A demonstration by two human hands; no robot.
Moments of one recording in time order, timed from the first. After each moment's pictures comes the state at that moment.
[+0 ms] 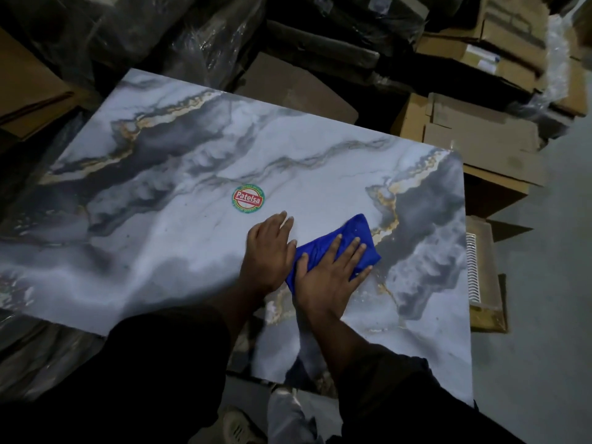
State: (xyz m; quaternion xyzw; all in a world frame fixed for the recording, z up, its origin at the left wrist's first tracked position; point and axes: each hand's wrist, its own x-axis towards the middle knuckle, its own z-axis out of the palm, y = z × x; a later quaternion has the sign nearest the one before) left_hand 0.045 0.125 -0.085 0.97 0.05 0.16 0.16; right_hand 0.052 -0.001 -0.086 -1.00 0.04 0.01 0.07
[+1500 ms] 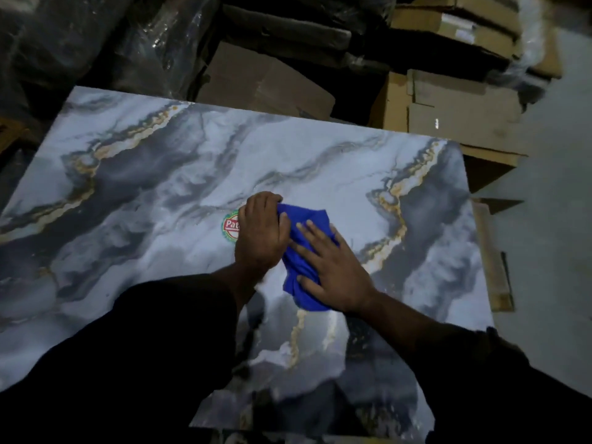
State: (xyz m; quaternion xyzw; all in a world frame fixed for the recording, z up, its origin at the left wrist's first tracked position) left_hand 0.137 0.174 -0.076 0.94 0.06 0.21 0.25; right_hand 0.138 -0.025 -0.081 -0.90 -0.42 0.03 0.11
